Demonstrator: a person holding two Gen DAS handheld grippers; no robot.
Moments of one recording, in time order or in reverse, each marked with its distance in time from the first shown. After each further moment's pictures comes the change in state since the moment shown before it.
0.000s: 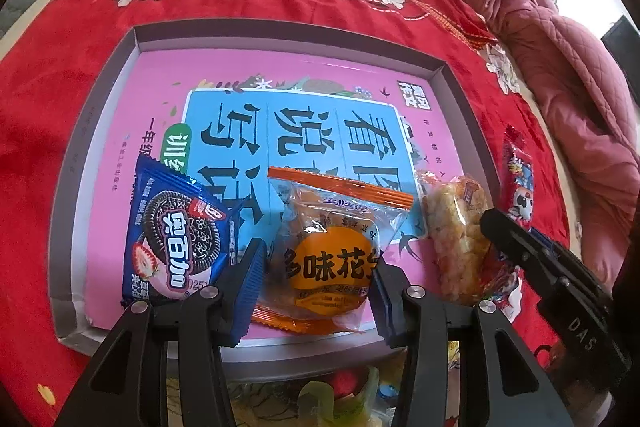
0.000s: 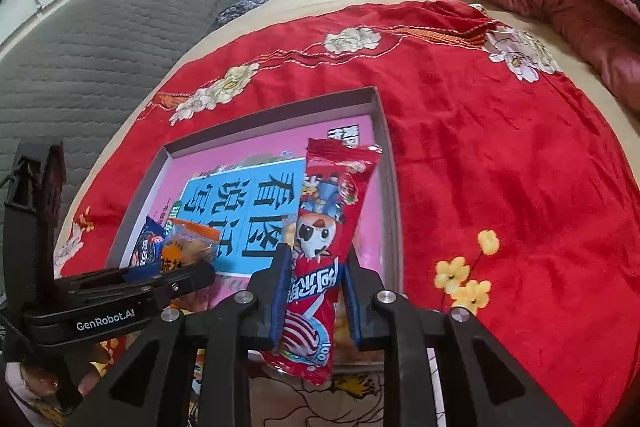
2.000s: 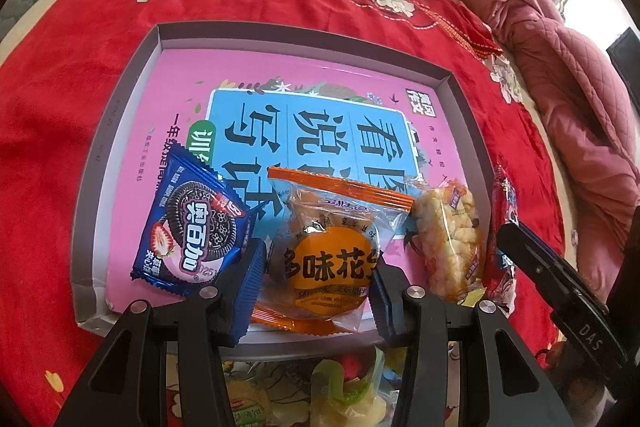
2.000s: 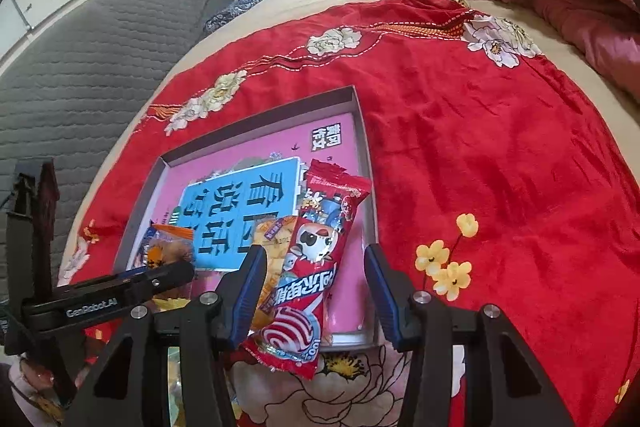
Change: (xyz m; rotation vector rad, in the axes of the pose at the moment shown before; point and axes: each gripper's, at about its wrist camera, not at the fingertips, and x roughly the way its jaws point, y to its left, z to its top) left arm -0.014 0.009 -0.004 -0.036 -0.003 0.001; right arm -0.015 -0.011 -0.004 0.061 0.001 0.014
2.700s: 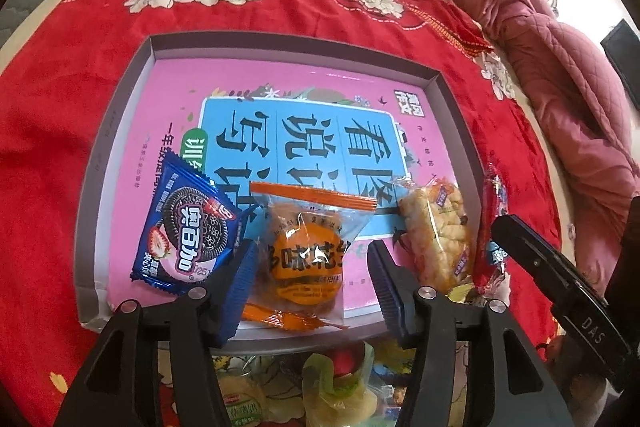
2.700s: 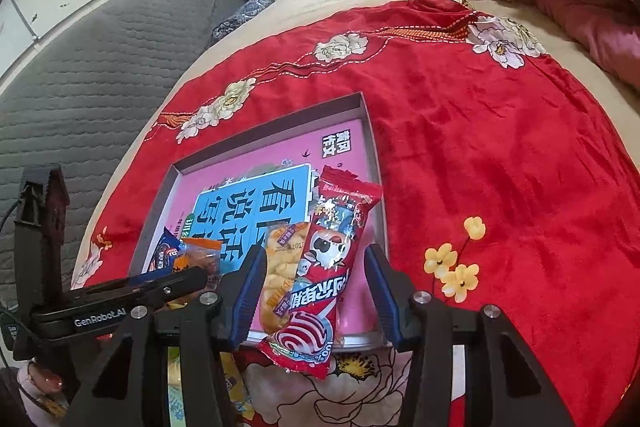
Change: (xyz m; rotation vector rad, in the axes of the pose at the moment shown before) left arm -0.007 -0.007 0.001 0.033 -0.011 -0.003; right arm -0.005 0.001 0.001 0.009 -0.019 0.030
